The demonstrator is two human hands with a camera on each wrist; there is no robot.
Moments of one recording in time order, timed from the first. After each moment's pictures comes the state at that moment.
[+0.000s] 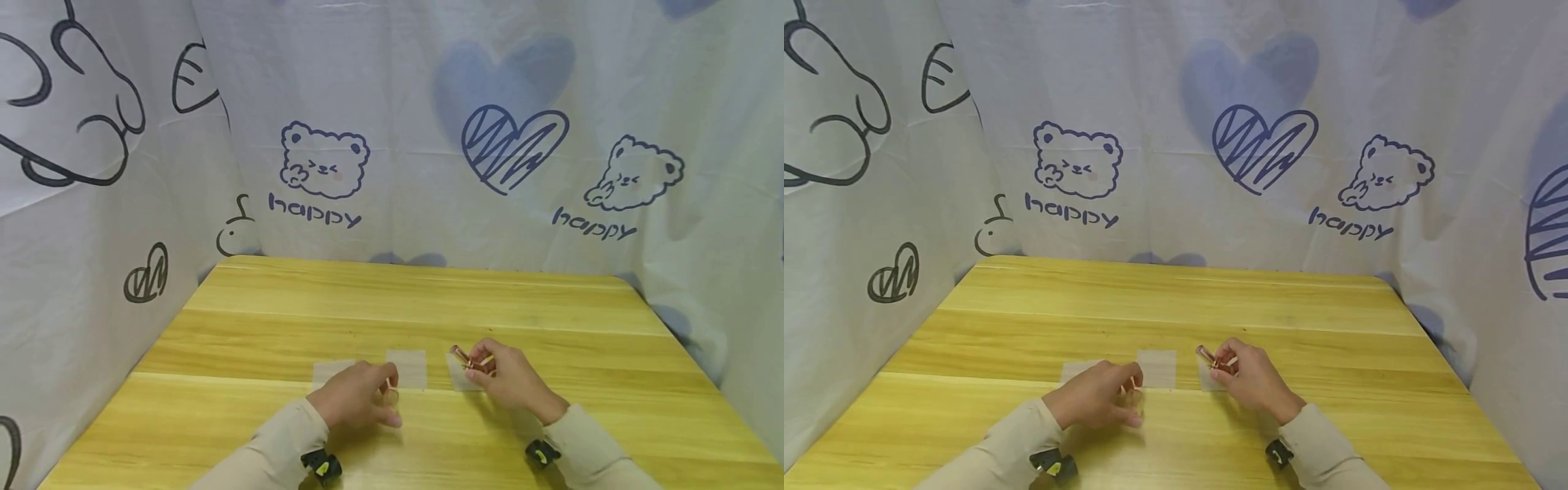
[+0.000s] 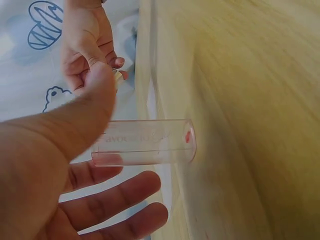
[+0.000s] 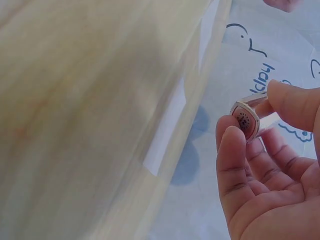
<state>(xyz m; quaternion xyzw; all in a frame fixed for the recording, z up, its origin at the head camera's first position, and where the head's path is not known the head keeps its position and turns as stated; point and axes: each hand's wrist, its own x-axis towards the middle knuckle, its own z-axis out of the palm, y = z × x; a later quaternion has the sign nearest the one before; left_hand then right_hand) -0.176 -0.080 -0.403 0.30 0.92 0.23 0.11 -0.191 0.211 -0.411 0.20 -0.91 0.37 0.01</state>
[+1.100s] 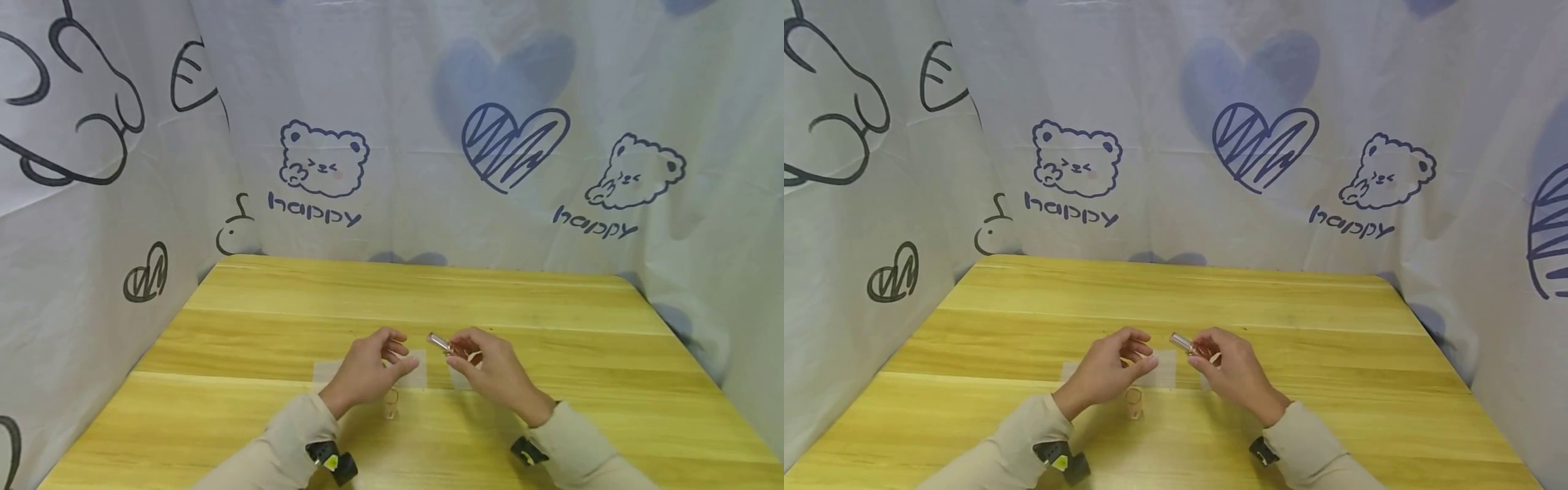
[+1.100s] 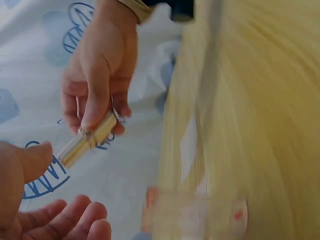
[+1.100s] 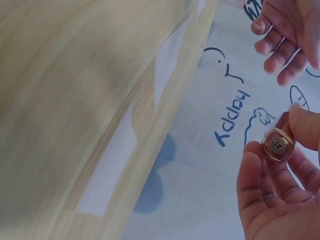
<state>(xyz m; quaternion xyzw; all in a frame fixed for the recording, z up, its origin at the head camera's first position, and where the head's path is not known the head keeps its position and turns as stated) -0.181 -0.059 -0.388 0.23 0.85 0.47 0.00 -0.185 0.180 -0.395 0.26 -0.88 0.38 0.14</state>
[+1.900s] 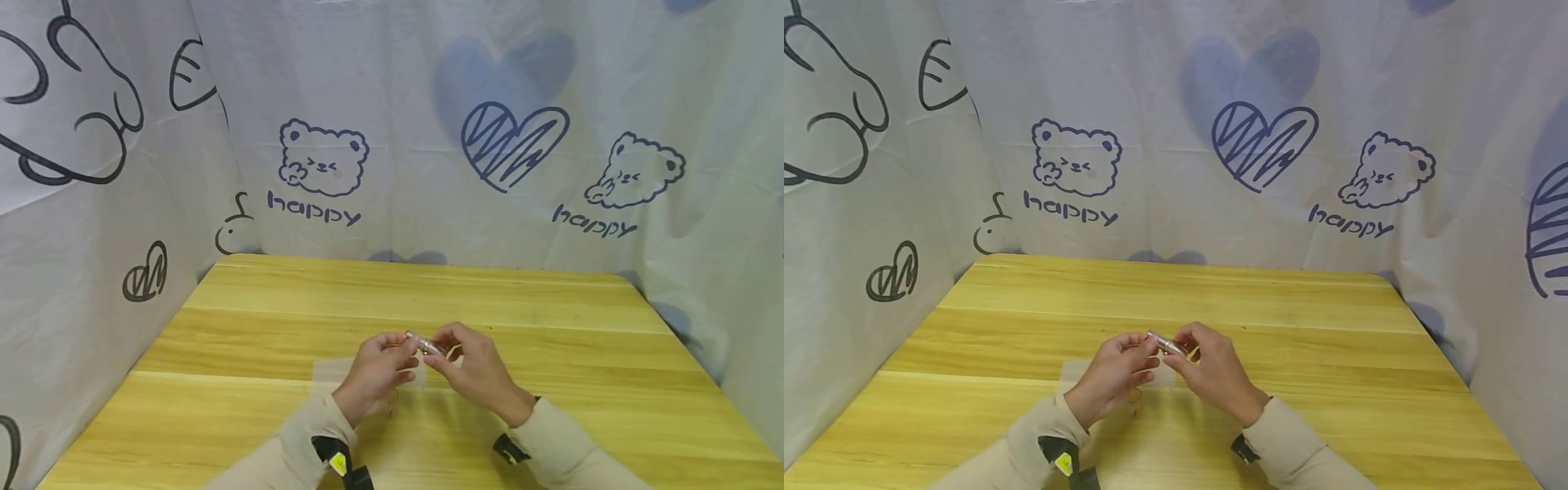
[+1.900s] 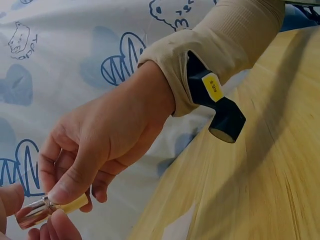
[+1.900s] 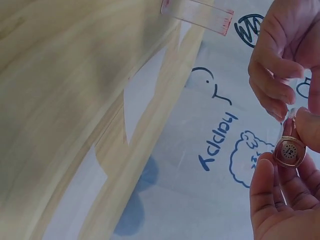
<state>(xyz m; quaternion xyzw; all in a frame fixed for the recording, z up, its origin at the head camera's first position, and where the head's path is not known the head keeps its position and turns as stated) -0.172 -0.031 -0.383 0.00 0.58 0.81 0.13 -0.180 0.151 -0.386 0.31 -0.84 0.40 0.19</state>
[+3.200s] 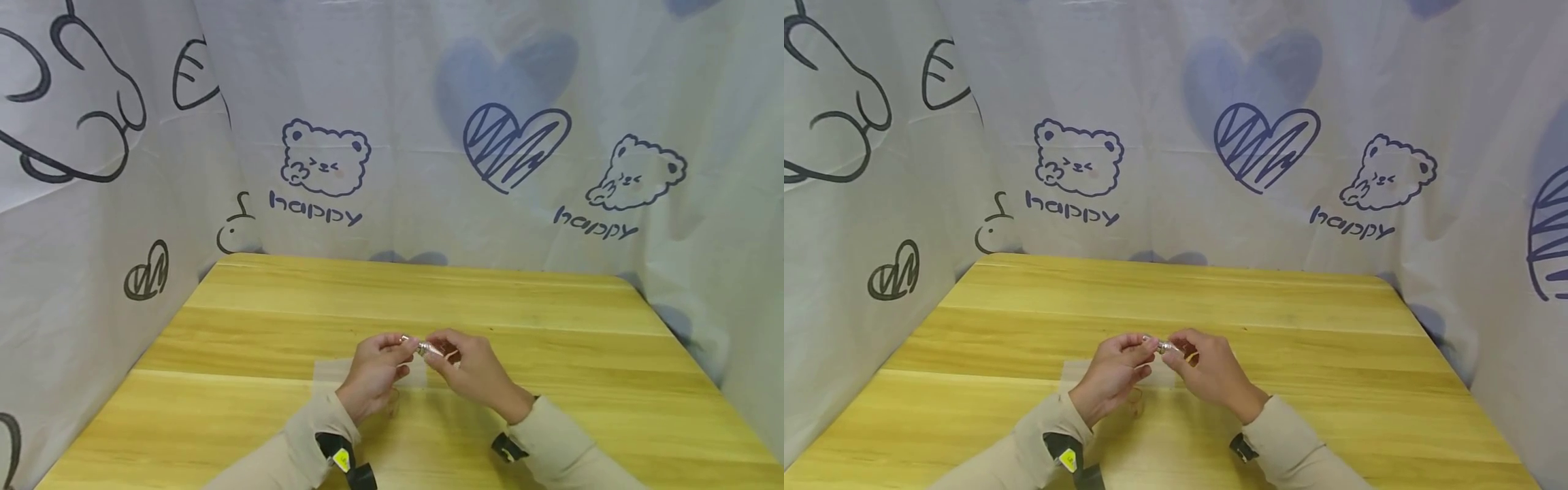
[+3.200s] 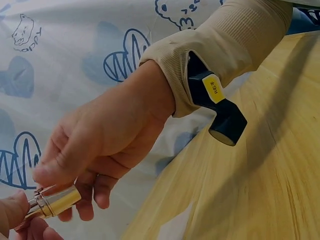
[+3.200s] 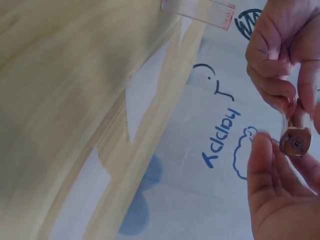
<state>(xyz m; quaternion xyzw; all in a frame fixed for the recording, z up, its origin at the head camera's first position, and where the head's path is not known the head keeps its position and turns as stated) -0.175 -0.029 -0.386 -0.02 0.58 0.81 0.09 -0.185 0.151 -0.389 0.33 -0.84 0.40 0.14</state>
